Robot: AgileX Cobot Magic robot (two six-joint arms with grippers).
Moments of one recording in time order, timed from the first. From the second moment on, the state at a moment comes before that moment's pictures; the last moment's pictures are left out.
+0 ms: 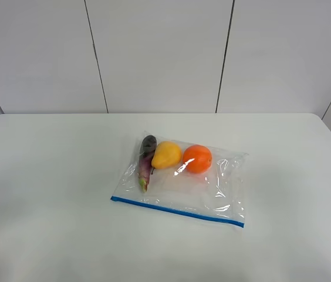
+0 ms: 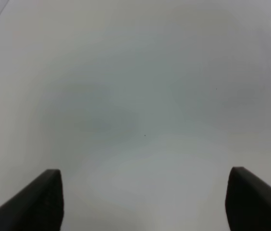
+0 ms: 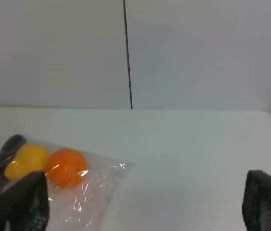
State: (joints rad) left arm 0.05 0.00 -0.49 0.08 1.06 -0.07; right arm -0.02 0.01 -0.69 0.10 0.97 -0.03
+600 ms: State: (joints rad) left arm 0.05 0.00 -0.49 0.08 1.06 -0.07; right arm -0.02 -0.01 -0.56 0.04 1.01 0.02
